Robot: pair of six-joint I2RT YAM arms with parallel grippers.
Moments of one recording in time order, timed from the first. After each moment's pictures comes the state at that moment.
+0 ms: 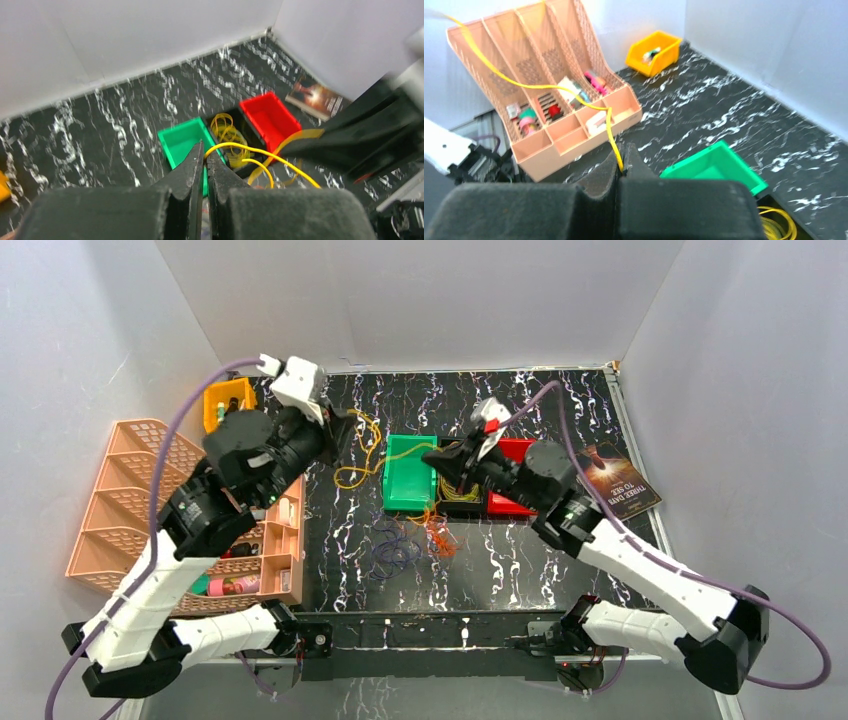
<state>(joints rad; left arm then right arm) -0.83 1.03 1.61 -0.66 -0.30 -0.08 0.85 1.04 0.86 0.25 -0.26 0.14</state>
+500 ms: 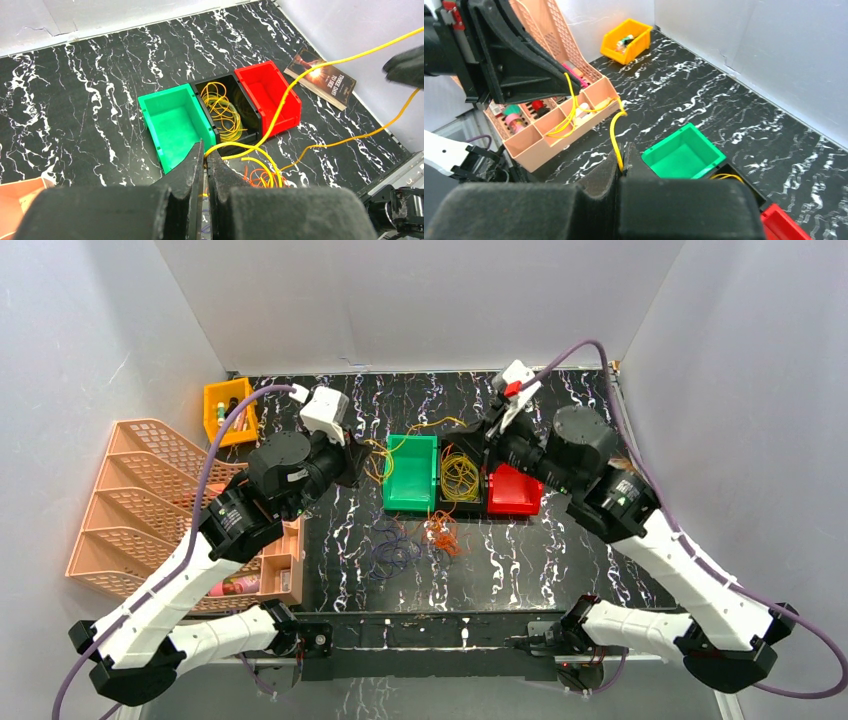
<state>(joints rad) -0.83 0.95 1.27 -0.56 -0.29 -0.23 0.85 1.01 1.27 -0.27 -0.13 0.10</state>
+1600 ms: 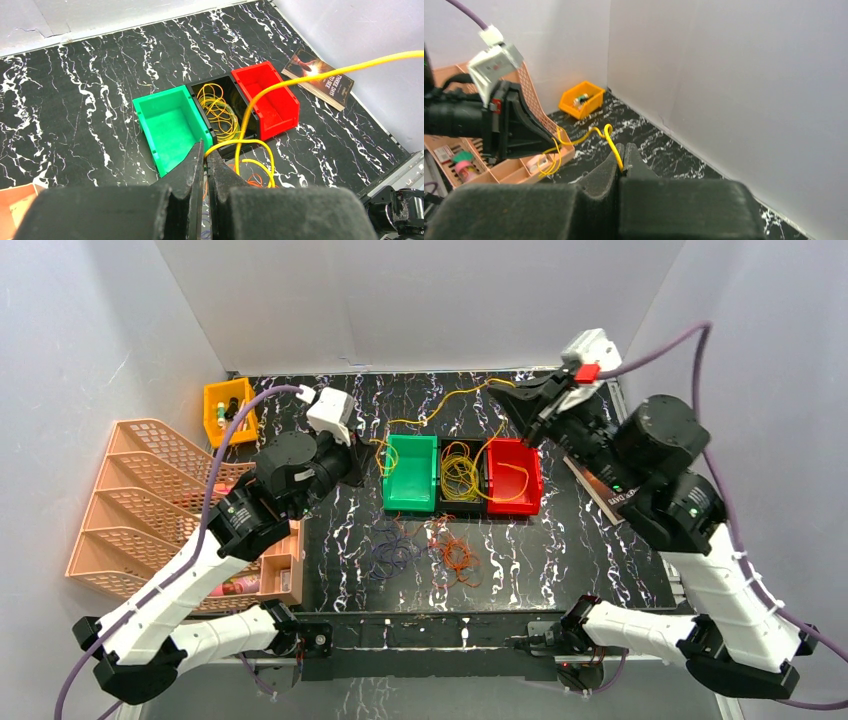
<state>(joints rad) -0.83 0.96 1.23 -0.50 -0.28 -0.24 0.85 1.01 1.63 -0.42 -0.01 -0.11</state>
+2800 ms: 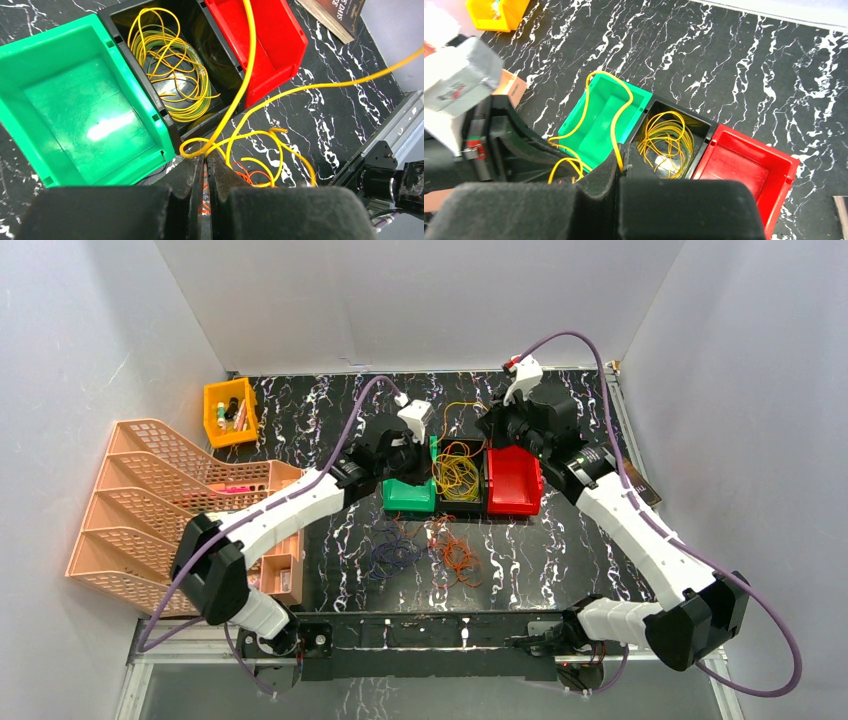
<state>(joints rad) -0.75 1.47 1.17 -0.25 0.09 -0.34 0.56 1.21 1.22 -0.32 -0.05 0.20</state>
